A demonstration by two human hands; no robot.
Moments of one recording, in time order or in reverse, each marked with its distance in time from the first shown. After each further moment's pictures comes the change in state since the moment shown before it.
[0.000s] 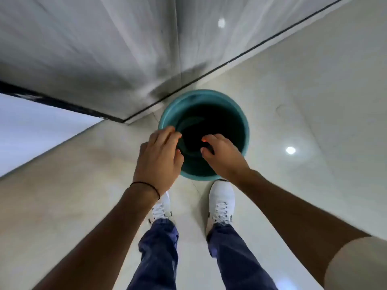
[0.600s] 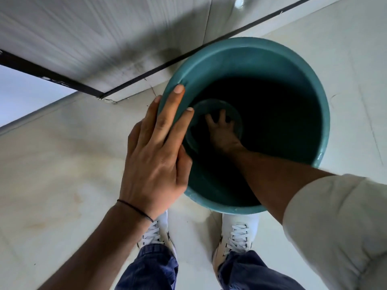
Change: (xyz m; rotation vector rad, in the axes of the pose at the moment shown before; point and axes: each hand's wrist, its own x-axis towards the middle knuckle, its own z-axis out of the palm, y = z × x) left_hand 0.034 -0.071 0.104 0.068 0.258 0.057; right_hand 0.204 0.105 0.176 -0.493 -0.287 0.049
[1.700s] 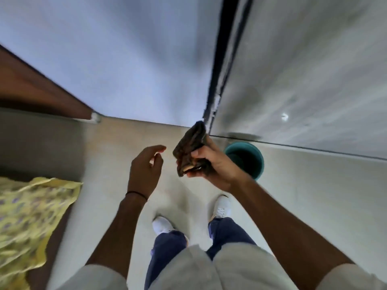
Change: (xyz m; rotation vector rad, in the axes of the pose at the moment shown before) left_hand -0.328 0.144 -0.511 -0.571 0.564 -0.784; right_hand -0.697 -0.252 -0.329 1.263 -0.618 -0.581
